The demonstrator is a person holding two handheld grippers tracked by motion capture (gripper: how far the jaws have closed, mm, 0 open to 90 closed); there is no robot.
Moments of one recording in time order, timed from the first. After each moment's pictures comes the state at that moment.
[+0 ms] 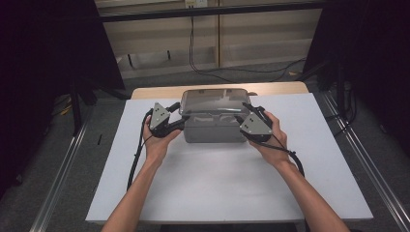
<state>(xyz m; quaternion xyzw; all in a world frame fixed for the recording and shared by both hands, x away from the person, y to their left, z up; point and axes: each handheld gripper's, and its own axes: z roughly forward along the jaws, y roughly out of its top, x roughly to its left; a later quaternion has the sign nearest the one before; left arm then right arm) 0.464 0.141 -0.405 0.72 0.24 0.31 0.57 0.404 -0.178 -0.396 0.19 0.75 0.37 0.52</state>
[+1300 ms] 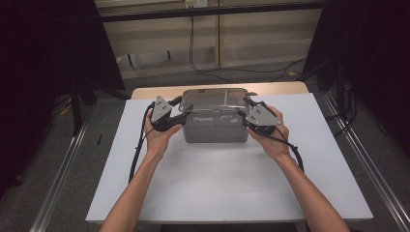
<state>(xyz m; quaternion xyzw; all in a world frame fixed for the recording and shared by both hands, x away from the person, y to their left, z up) 0.477 0.134 -0.391 0.72 0.23 0.30 0.58 0.419 -0.190 -0.389 0.21 0.73 0.44 0.49</state>
